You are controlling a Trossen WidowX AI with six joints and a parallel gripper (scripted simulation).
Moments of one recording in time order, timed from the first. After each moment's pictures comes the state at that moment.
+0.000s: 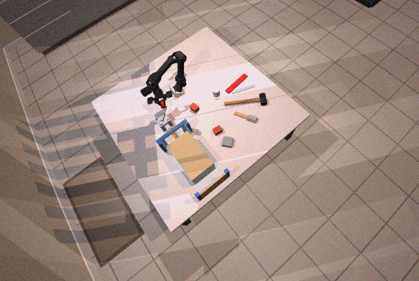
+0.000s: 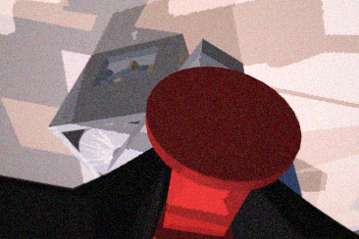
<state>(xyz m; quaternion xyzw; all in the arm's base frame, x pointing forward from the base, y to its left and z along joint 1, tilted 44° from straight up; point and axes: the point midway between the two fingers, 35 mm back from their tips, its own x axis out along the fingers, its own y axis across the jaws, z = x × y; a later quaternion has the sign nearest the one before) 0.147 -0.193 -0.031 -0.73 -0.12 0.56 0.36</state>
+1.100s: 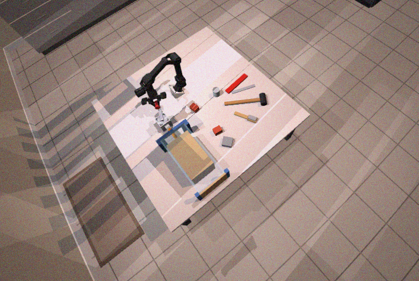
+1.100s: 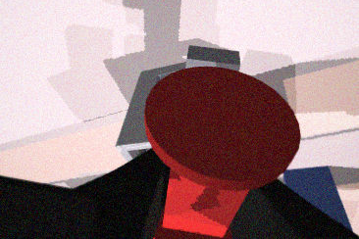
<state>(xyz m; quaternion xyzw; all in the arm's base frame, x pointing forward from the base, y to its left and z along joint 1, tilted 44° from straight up) 0.128 -0.224 -0.057 -0.73 -0.11 0.57 0.36</state>
